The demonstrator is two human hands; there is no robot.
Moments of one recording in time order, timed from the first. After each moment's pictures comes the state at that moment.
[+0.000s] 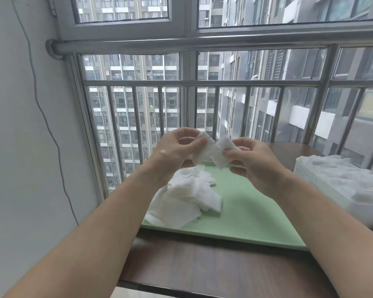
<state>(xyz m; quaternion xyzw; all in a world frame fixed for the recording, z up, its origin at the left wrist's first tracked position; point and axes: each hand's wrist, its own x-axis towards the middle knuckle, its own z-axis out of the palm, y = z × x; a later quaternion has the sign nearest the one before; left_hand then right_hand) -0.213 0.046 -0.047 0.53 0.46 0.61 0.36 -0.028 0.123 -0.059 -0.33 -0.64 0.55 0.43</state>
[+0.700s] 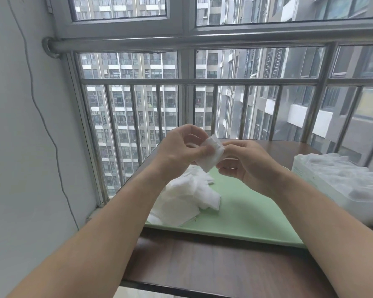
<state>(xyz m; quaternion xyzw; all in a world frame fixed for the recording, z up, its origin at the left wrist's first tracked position) -0.204 0.049 -0.052 0.61 0.49 0.58 0.22 -0.031 0.114 -0.054 -0.26 -0.66 0.61 0.37</state>
